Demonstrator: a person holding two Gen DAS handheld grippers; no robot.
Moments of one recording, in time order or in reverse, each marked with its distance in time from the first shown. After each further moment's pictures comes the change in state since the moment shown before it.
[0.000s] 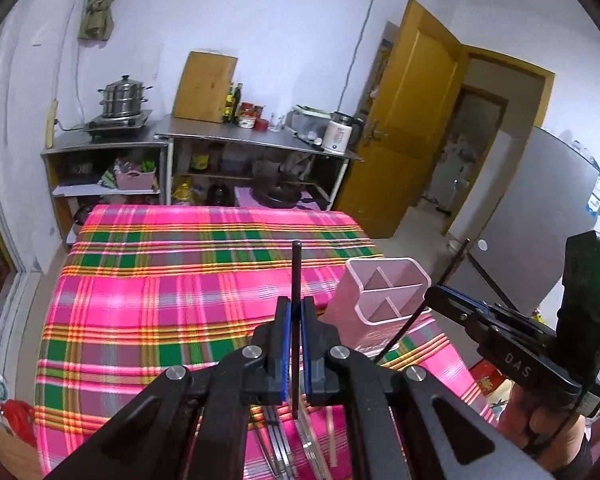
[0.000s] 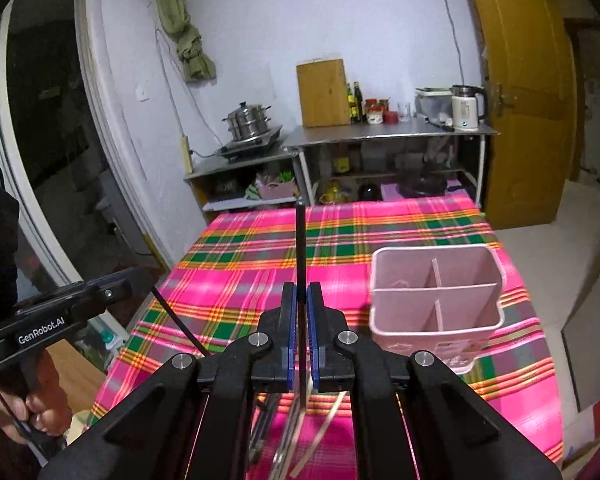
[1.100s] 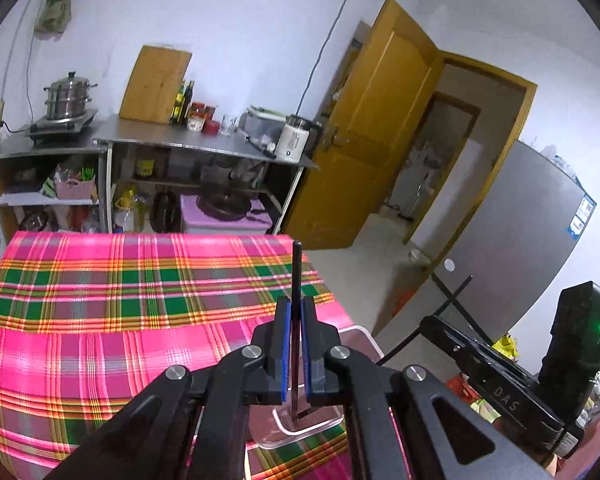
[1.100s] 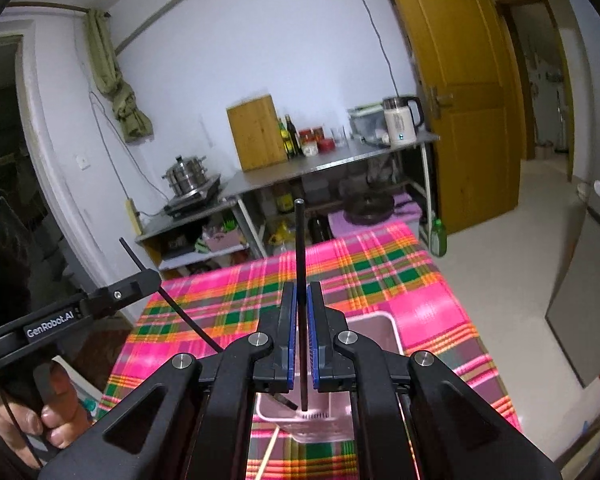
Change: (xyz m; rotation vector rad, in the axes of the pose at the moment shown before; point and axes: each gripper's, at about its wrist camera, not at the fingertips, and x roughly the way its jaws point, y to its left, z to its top) left arm 0.119 -0.061 0.076 -0.012 0.005 -0.147; right arm 0.009 -0.108 0.058 0.176 -0.100 -0.121
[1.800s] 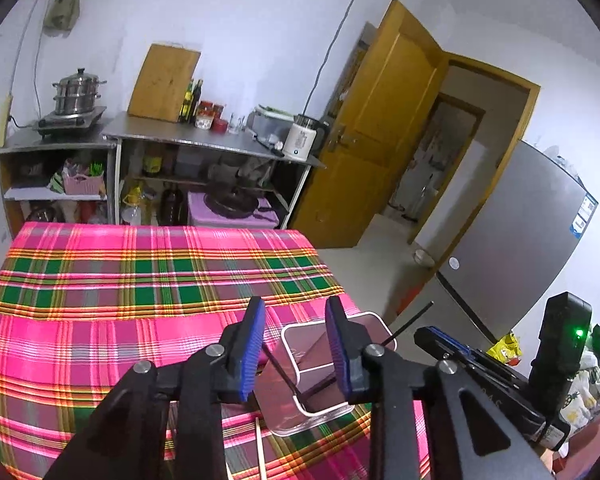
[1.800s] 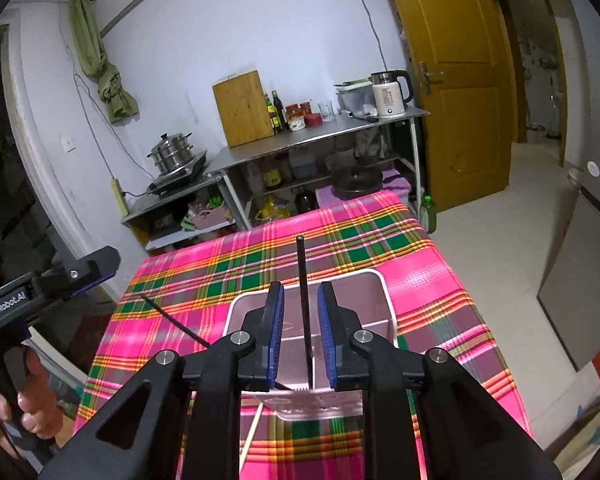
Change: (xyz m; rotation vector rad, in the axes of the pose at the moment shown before) left arm -0.022 0.016 -0.018 -0.006 -0.020 0.015; right arm 0.008 -0.013 -0.029 0.007 0.061 -0.044
